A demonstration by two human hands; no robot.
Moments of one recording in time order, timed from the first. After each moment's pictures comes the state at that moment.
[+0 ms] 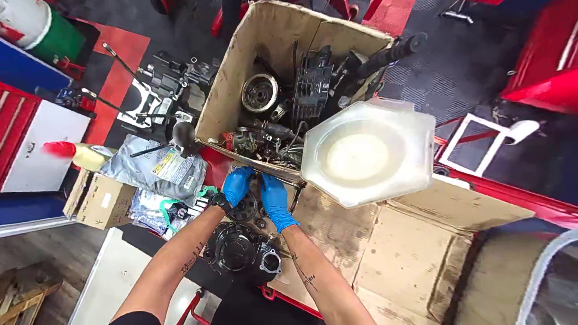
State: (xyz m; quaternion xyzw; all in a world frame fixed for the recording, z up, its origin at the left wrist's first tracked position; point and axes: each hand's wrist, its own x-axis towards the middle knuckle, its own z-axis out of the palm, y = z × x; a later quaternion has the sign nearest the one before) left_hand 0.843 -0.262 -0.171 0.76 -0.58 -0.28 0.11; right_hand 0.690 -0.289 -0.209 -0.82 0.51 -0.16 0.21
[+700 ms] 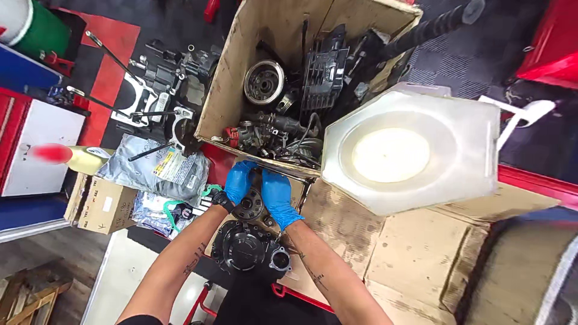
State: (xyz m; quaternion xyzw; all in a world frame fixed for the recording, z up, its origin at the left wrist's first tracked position) left_hand 0.855 -0.259 -0.177 0.77 -0.57 -0.25 0.17; right_hand 0.713 -0.285 -0.183 -0.86 0.50 -0.10 0.10
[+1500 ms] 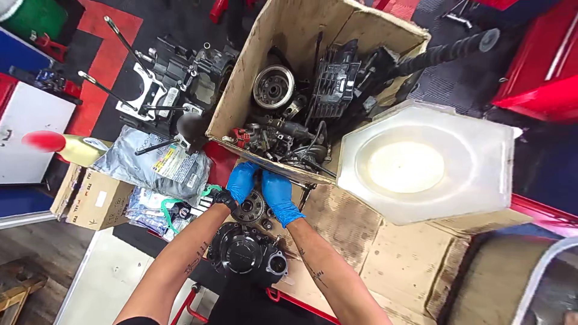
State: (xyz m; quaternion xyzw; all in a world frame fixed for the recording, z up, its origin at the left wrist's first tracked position) left_hand 0.856 -0.271 -0.175 0.77 -0.57 -0.28 0.07; right_hand 0.719 -0.300 -0.194 -0.87 0.48 -0.12 0.08
